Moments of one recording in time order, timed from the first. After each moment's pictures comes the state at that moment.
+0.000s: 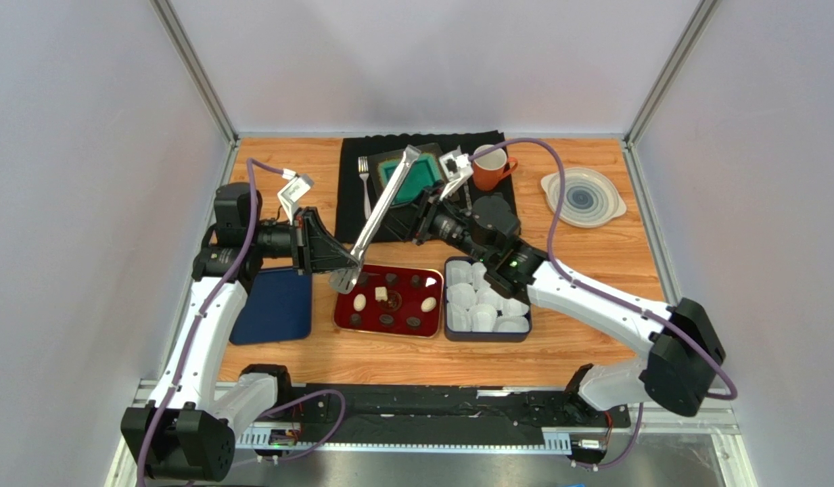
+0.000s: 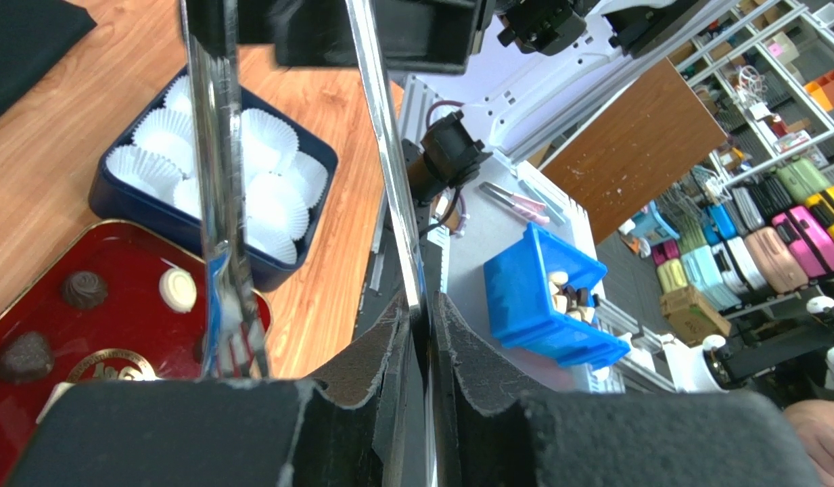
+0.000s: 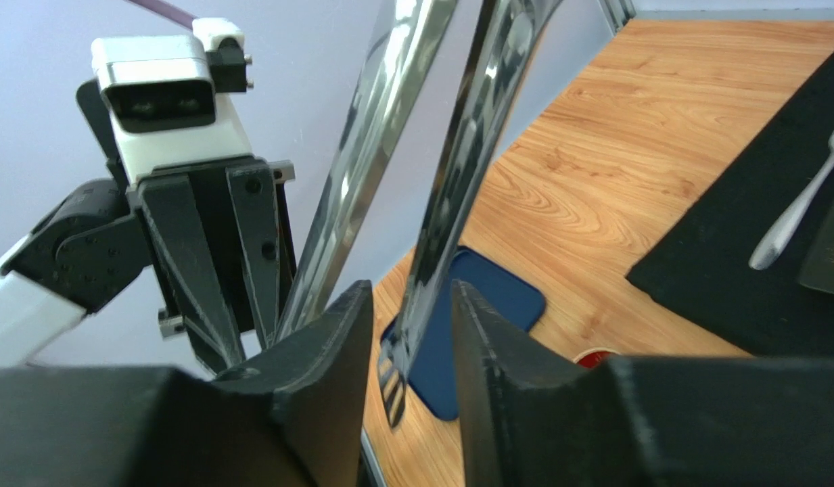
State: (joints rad) left arm -0.04 0.99 0.92 -0.41 1.48 -0.21; right arm 0.87 1.39 1.04 0.45 -0.12 0.67
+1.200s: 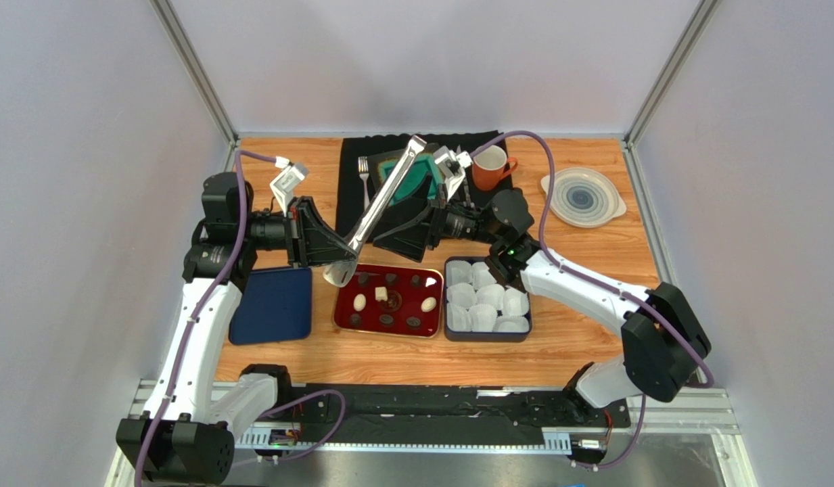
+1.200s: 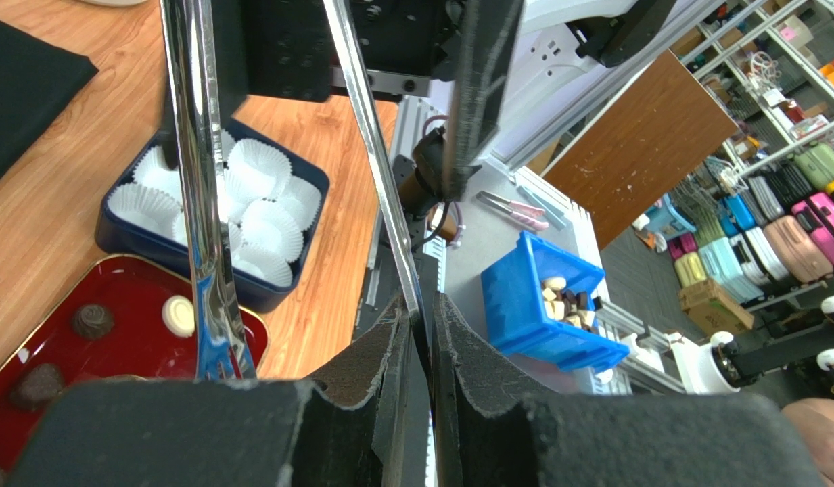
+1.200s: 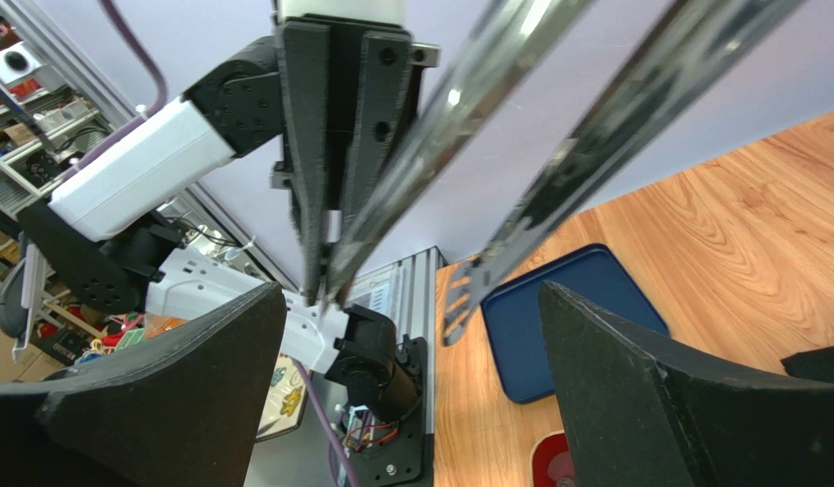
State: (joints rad) left arm -0.05 0.98 1.02 -0.39 1.48 -0.29; right arm 0.74 1.45 0.97 0.83 -0.71 0.75
